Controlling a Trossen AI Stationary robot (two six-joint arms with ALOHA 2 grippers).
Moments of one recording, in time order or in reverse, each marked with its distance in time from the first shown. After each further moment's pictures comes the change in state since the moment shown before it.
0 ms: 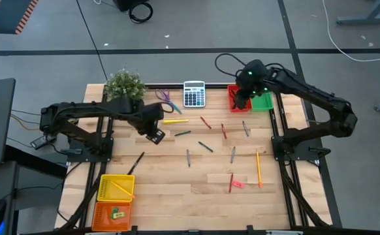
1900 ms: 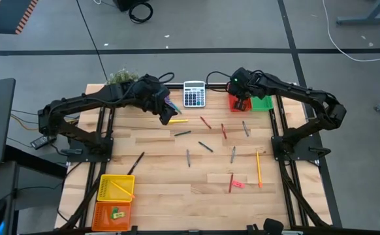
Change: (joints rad) left arm 0.131 -0.029 0.144 0.409 0.056 0.278; right arm -0.012 0.174 -0.117 0.125 0.385 -0.433
